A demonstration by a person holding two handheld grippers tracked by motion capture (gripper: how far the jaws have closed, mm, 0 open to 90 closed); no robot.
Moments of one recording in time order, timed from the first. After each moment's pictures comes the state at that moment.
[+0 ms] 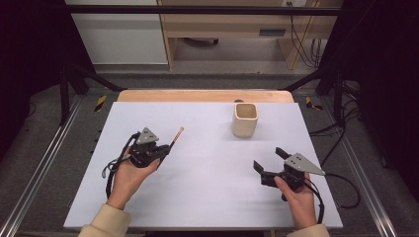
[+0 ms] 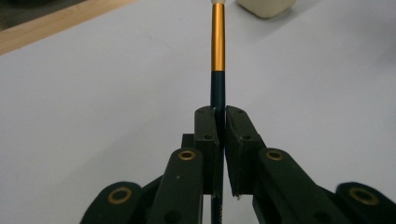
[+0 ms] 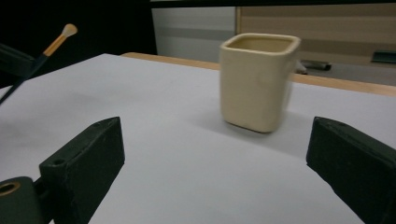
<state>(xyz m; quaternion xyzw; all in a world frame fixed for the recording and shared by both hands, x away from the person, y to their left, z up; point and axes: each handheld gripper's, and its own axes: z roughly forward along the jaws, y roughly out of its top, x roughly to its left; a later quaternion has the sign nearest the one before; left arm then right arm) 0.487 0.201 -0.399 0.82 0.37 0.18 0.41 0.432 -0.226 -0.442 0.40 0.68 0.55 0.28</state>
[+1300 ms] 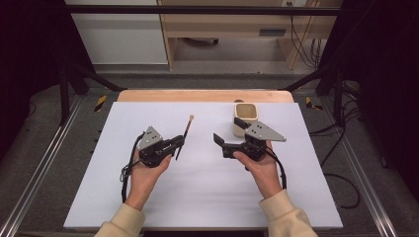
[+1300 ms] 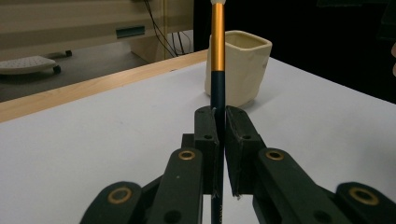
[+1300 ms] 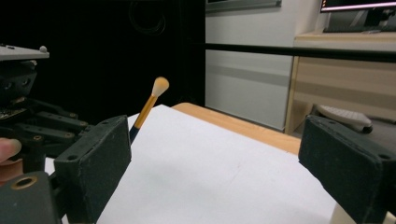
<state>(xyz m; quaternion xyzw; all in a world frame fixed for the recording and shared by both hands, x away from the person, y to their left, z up) 0.485 0.177 -0.408 0.73 0.33 0.21 0.56 0.485 -0.128 -0.380 0.31 0.67 0.63 0.25</state>
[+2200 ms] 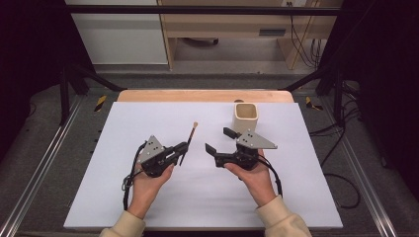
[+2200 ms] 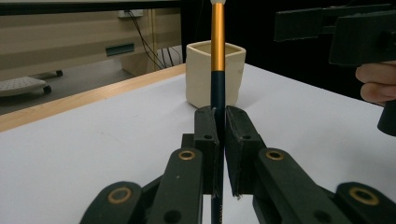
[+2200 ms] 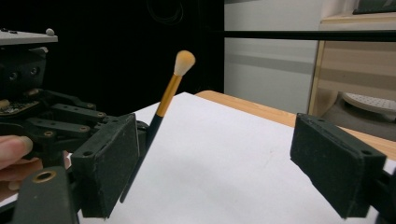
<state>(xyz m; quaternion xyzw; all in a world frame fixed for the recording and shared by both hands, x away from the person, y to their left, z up) 0.463 0.165 -0.416 0.73 0.29 0.21 0.58 0.470 -0.109 -0.394 0.30 0.69 0.63 0.21</state>
